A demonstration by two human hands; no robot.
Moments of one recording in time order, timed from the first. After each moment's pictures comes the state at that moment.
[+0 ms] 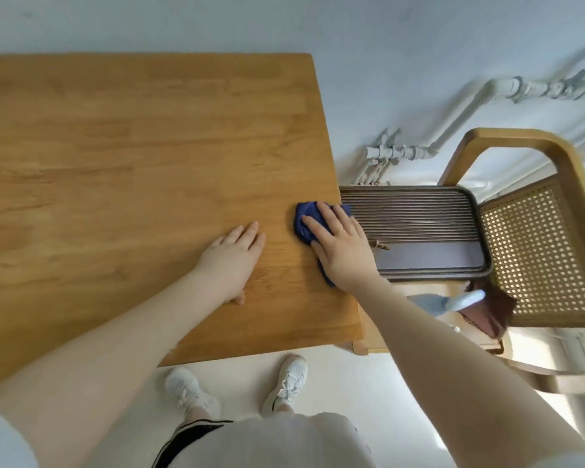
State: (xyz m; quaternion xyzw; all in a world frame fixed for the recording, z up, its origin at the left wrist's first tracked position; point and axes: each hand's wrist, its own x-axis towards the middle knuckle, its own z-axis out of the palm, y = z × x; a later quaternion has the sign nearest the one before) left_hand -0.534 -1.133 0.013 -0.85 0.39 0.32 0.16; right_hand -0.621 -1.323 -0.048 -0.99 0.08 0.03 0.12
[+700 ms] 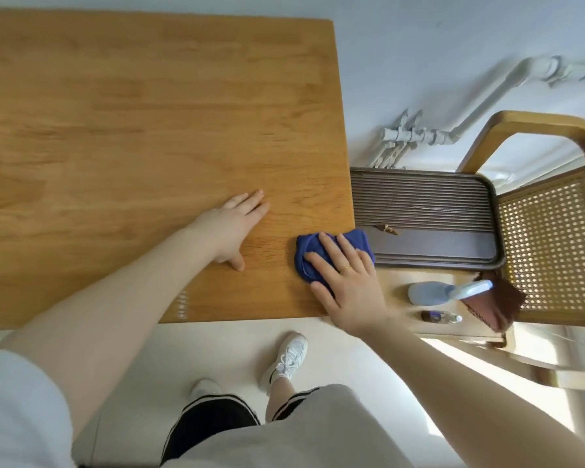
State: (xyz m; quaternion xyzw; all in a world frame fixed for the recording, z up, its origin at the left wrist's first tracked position) left_hand -0.529 -1.128 0.012 -0.86 0.35 0.35 0.11; right_hand -0.706 -1.300 -0.049 -0.99 -0.01 0.00 0.17
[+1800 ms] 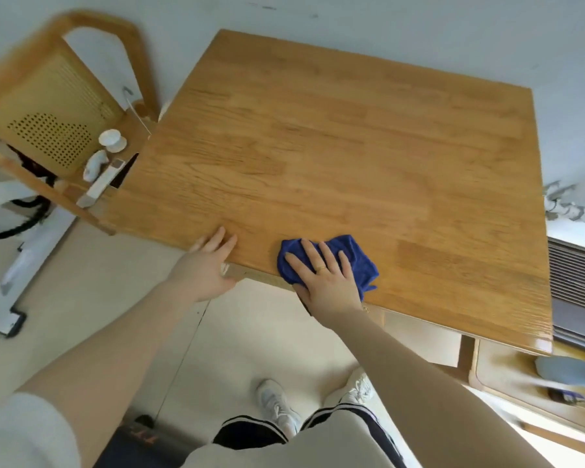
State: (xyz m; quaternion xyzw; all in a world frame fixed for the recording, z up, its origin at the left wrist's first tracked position) left_hand -0.574 -0.773 0.005 -0.95 0.06 0.30 -0.03; right_hand -0.625 -0.995 -0.046 -0.98 -0.12 0.10 0.09
